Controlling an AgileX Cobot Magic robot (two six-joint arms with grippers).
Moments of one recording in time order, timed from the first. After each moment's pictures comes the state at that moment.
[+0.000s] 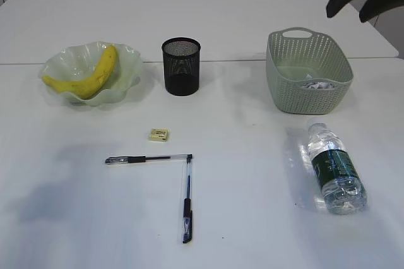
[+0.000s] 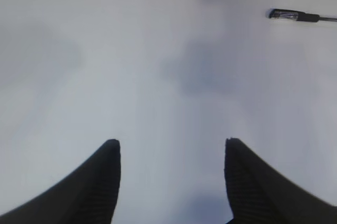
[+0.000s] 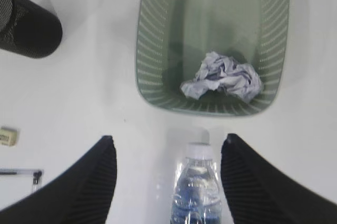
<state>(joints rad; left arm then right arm) 0.15 1.01 -0.81 -0.23 1.03 0.05 0.04 1.89 -1.91 0.17 1.20 0.02</state>
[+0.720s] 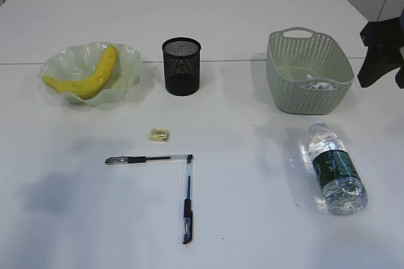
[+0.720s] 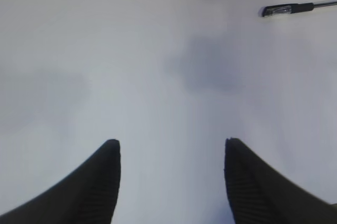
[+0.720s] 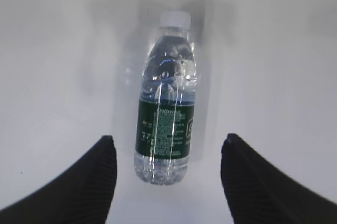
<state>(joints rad) 0.15 1.01 -0.81 -0.24 0.98 0.27 0.04 1.60 -1.39 0.14 1.16 -0.05</state>
